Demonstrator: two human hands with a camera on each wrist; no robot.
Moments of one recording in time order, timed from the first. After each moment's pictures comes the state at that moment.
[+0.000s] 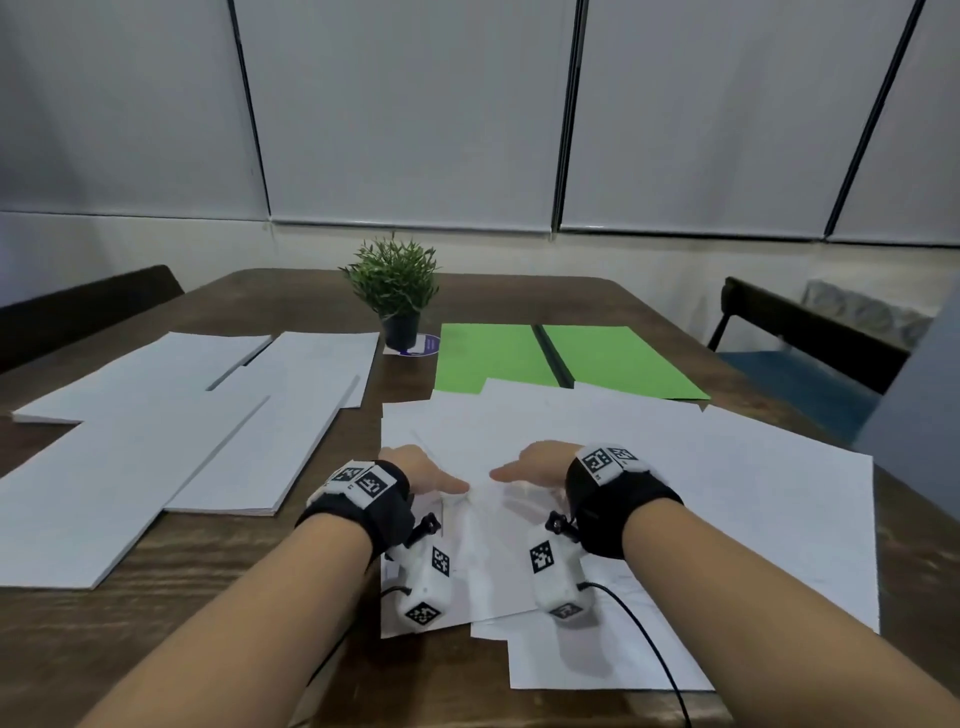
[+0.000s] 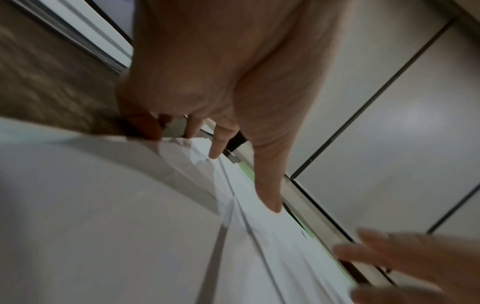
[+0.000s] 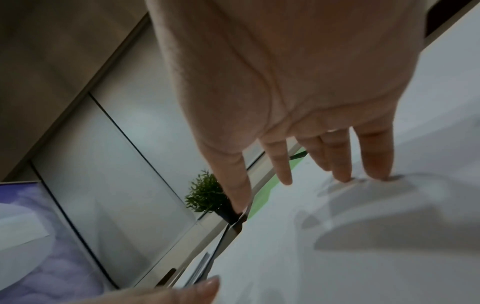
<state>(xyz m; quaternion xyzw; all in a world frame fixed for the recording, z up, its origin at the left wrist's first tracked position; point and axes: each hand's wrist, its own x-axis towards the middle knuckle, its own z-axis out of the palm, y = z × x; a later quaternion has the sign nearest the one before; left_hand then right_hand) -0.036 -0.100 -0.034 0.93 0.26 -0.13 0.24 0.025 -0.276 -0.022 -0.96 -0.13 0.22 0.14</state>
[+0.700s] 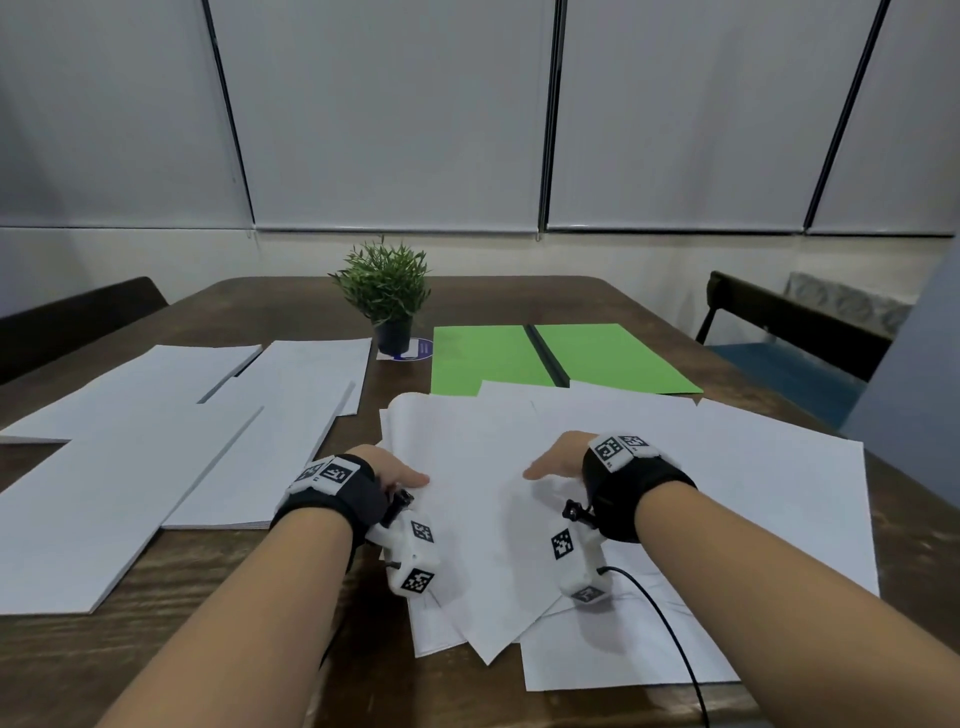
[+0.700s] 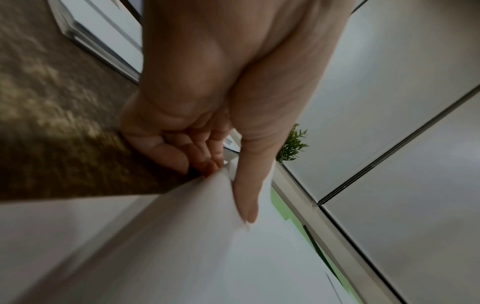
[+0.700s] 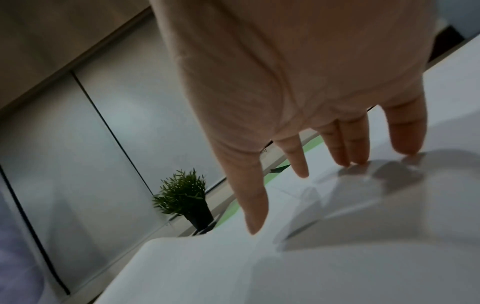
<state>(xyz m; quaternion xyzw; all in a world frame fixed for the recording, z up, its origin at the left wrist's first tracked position) -0.035 -0.056 -0.029 0.85 0.31 -0.14 0.40 0.028 -0.298 -0.008 -0.97 -0.06 0.20 0.15</state>
